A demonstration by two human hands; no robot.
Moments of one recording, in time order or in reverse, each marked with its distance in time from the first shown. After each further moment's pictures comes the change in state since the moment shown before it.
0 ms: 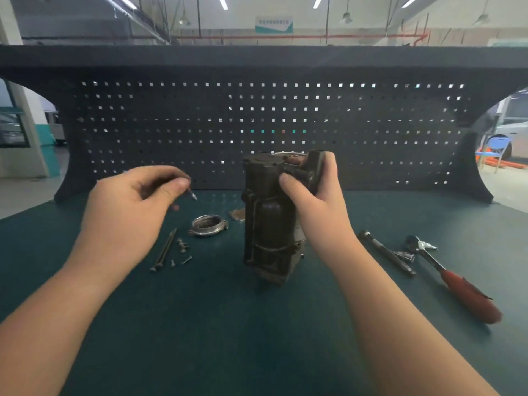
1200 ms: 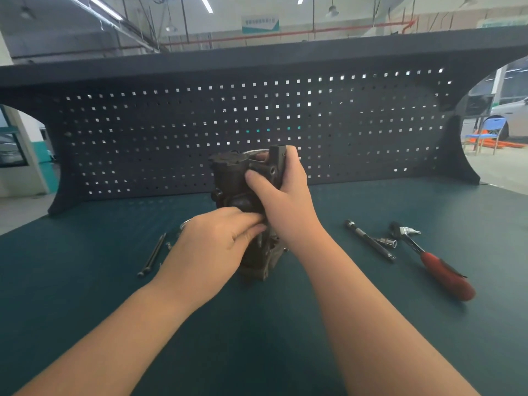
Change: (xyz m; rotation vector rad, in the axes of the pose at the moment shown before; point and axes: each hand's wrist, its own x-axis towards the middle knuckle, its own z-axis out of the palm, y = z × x) left_hand -0.043 0.050 0.076 0.259 -0.360 0.323; right_hand 0.001 -0.001 0.001 0.019 0.003 0.039
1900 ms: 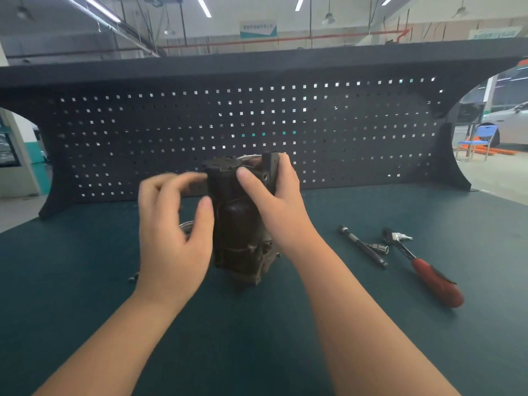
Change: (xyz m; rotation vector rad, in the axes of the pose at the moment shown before) left_hand 0.000 -0.008 0.000 -0.127 0.507 -0.127; right_hand -0.003 0.001 -0.006 0.036 -0.065 -0.016
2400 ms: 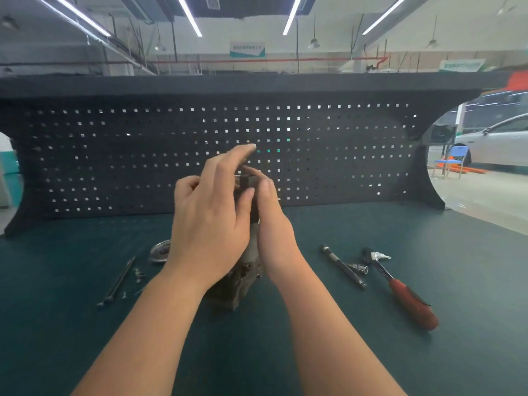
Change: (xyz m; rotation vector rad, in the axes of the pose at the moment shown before) left_hand 0.036 0.031 0.052 0.174 -0.172 0.214; right_hand 0.001 0.003 -0.013 0.167 -0.038 0.067
